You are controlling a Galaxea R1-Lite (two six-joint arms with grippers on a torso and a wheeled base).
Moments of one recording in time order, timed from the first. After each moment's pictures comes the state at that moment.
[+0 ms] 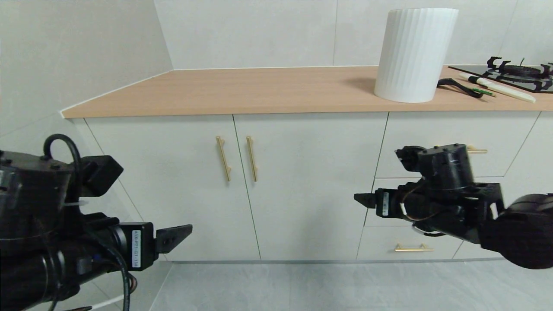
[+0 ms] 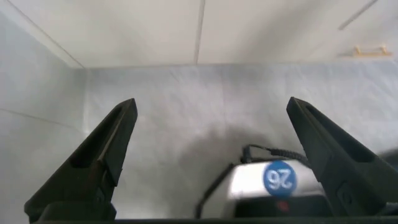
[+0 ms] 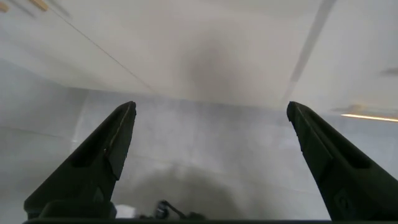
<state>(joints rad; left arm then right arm) -0.51 1.24 -0.73 0.11 0.32 -0.33 0.52 1.75 -0.81 -0.46 -0.19 0.34</state>
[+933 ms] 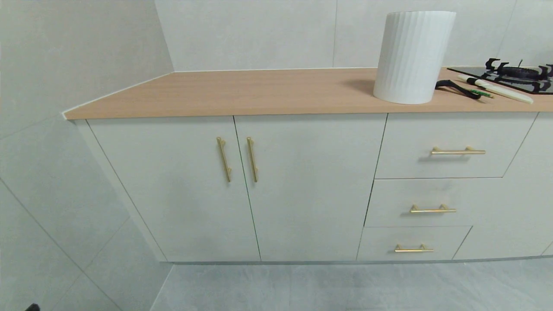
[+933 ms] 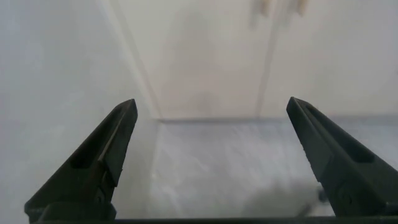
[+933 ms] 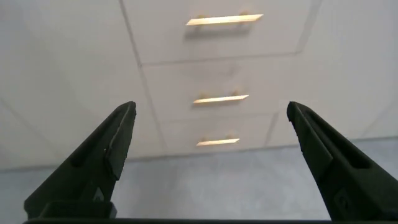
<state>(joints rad) -0.24 0.37 -0.32 0.10 0.35 0.02 0.14 0.52 -0.29 -0.23 -0.26 0.00</state>
